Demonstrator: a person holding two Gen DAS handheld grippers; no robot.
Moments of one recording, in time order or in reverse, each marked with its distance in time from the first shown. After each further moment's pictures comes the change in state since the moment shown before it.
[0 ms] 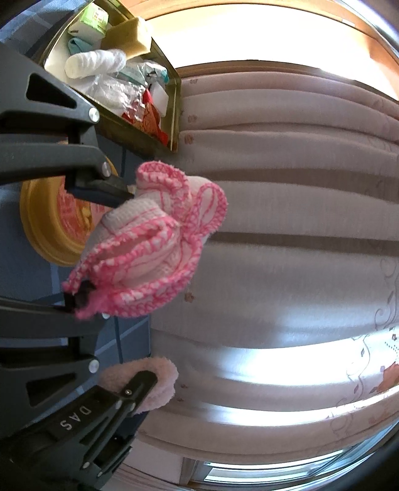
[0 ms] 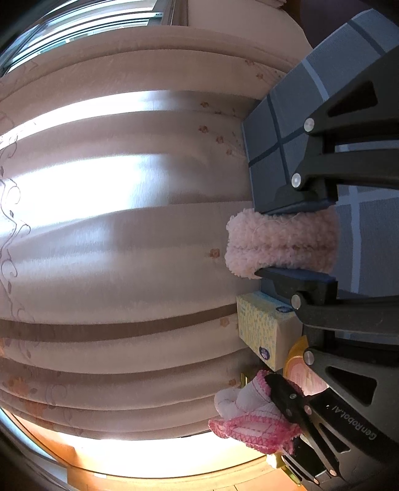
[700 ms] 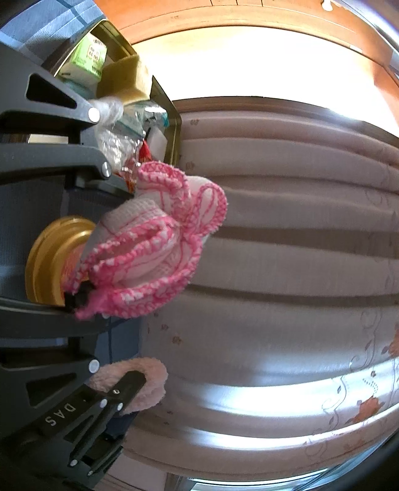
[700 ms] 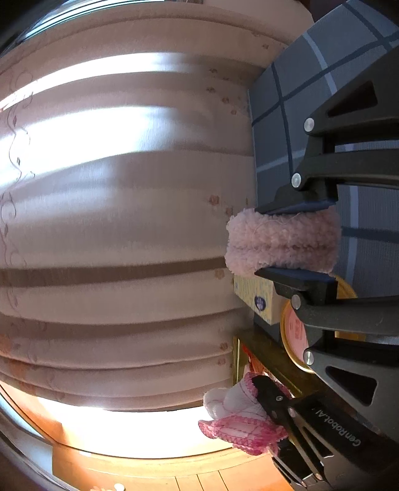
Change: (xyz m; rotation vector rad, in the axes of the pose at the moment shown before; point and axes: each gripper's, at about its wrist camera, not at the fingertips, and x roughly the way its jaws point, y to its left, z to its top) left arm -0.019 0.065 0.000 -0.057 -0.038 0.085; right arm 0.000 0.069 -0.007 -0.069 0.002 0.083
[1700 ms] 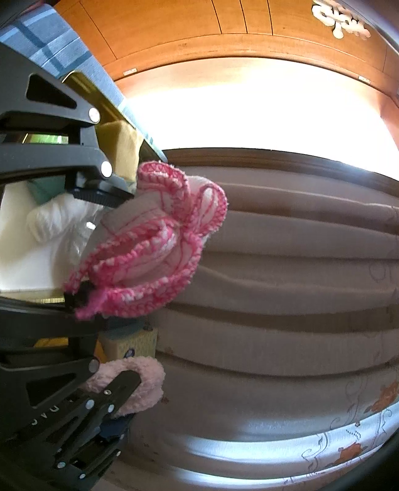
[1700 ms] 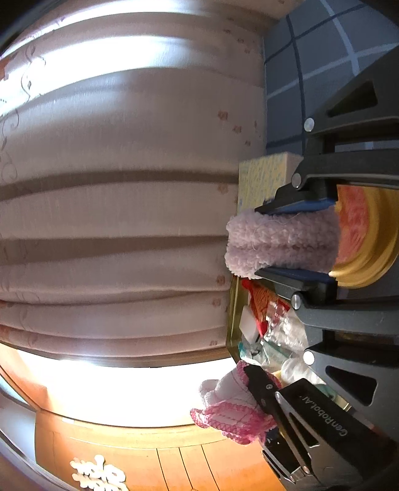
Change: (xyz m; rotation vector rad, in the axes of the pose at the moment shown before) left arm 0.009 0.089 0.012 -0.045 0.002 0.142; right arm 0.030 0.100 0.005 -0.076 0.010 0.151
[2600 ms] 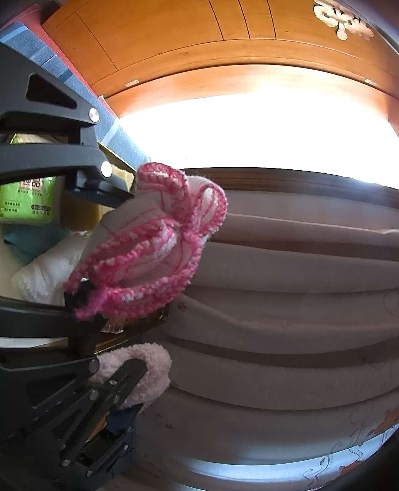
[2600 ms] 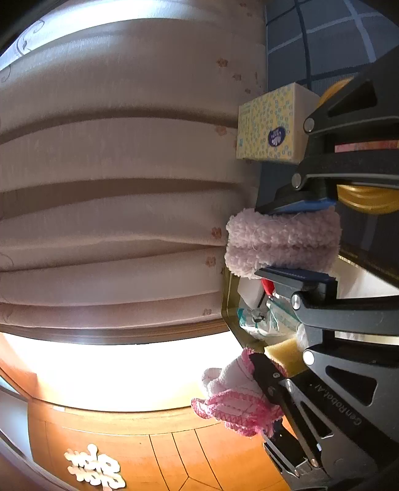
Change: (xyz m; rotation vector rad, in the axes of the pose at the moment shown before) left arm 0.015 0.011 0.019 0.016 0.049 0.038; right arm 0.045 0.051 0.010 -0.005 0.060 0.097
